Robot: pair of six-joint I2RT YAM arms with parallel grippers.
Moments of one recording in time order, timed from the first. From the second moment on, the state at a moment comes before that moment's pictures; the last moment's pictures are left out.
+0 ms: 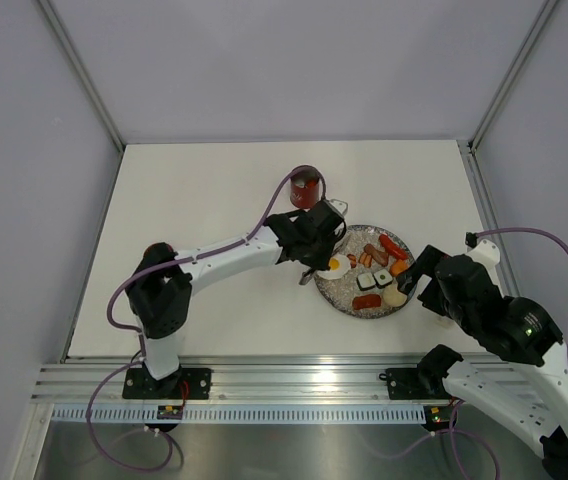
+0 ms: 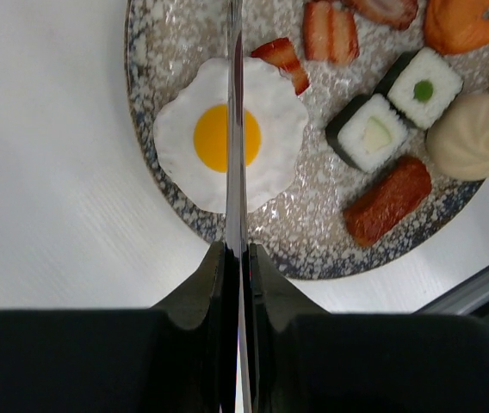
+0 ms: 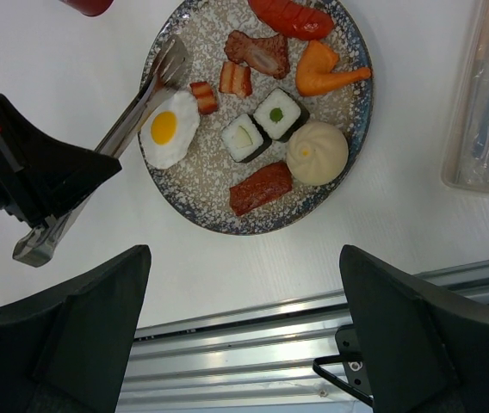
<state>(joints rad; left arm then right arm) -0.96 1.86 1.52 -0.61 -0.08 -0.48 0.68 0.61 1.02 -1.20 0.45 0.98</state>
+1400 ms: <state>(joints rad) -1.07 1.70 1.47 -0.68 -0.17 -0.66 0.68 0.61 1.02 -1.20 0.43 0.98</state>
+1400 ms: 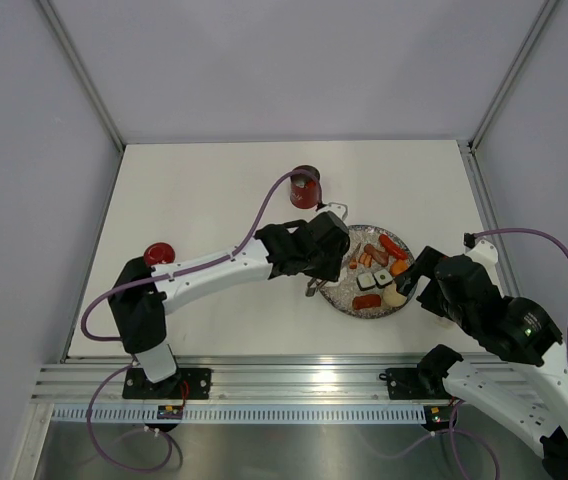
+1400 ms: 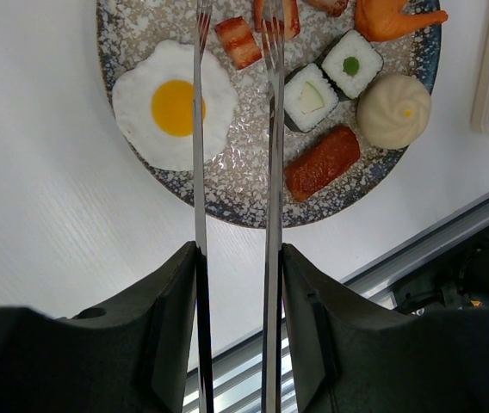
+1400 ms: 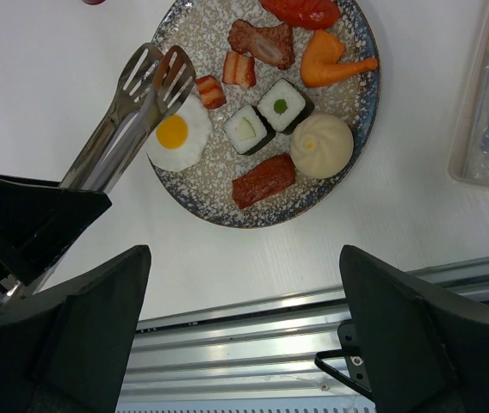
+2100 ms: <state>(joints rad) -1.09 1.81 1.49 -0.66 -0.16 -0.74 0.68 0.59 1.01 -1.22 0.43 0.98</state>
